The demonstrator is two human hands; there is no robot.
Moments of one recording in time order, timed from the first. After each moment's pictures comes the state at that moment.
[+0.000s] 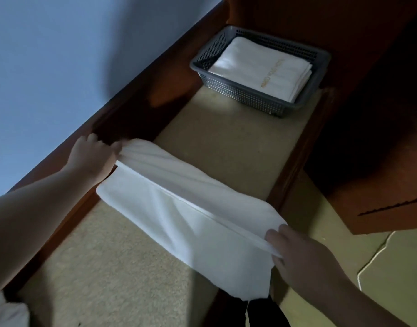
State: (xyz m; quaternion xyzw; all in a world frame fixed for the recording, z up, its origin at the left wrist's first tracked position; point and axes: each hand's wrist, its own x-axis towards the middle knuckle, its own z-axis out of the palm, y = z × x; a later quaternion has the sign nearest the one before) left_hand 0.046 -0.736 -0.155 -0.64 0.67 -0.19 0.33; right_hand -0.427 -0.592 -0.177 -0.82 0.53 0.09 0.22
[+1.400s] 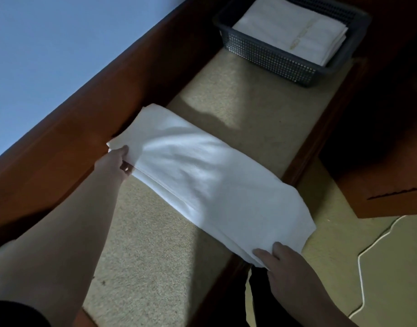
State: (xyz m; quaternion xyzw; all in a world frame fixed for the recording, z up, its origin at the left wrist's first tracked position) left_hand 0.086 -0.665 -0.295 -0.71 -0.08 0.46 -0.52; right_hand -0.401 -0.483 -0.289 -0.84 0.49 -0.01 0.24
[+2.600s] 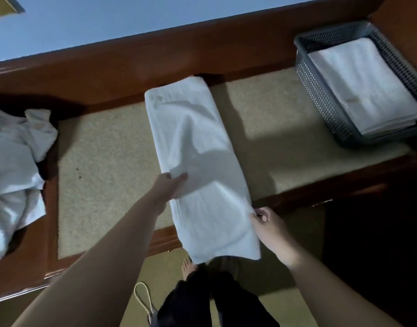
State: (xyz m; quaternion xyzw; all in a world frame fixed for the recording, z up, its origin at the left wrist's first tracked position) left_hand -0.198 -0.552 -0.288 -0.80 -0.03 0.42 -0.44; right_hand -0.470 -0.696 -0.279 -0.64 0.55 0.10 0.53
